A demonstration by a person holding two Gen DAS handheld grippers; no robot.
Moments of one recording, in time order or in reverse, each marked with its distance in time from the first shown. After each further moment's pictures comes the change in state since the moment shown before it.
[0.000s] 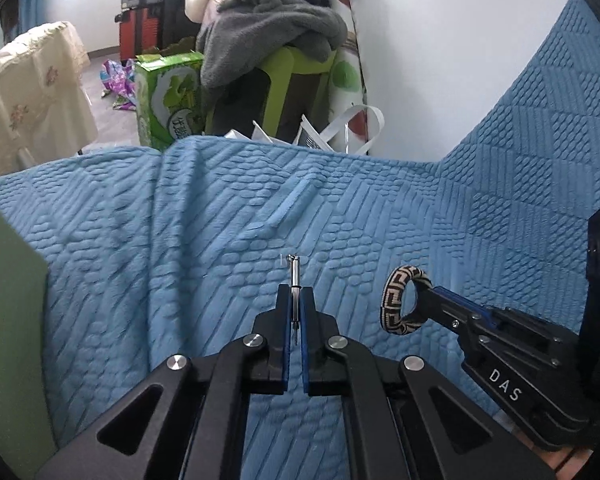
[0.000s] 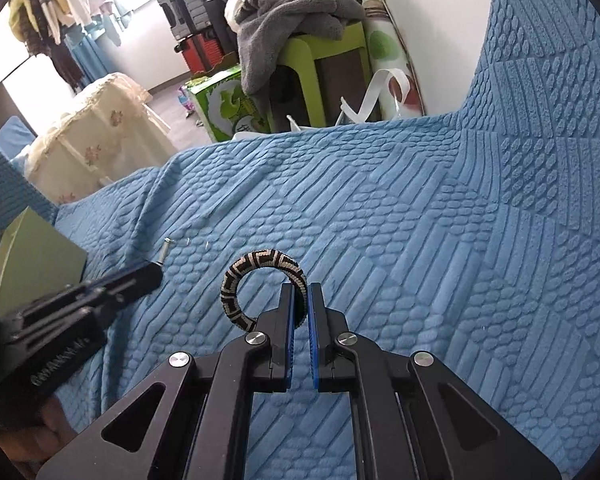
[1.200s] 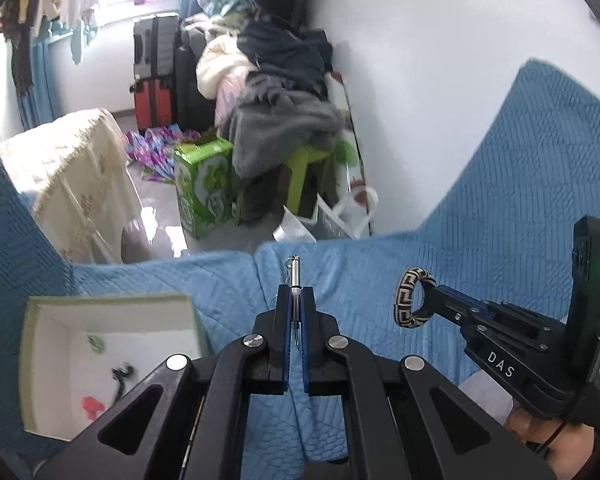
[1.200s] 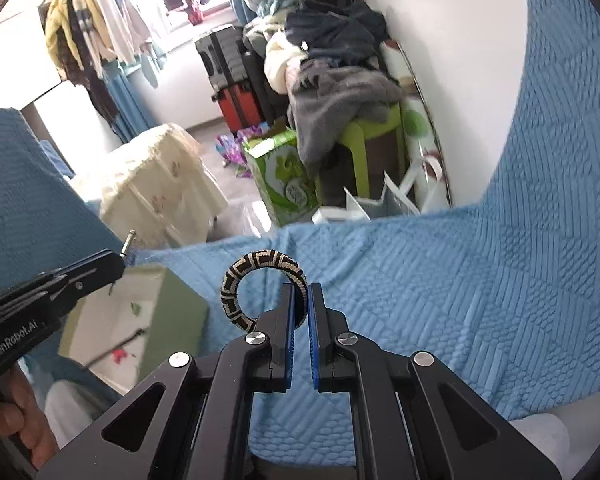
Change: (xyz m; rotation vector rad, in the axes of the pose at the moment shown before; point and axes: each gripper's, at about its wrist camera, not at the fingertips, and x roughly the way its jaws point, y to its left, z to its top) left arm -0.220 0.050 0.056 0.093 -0.170 0.024; right arm -0.129 0.115 0.037 -0.009 -0.179 0.049
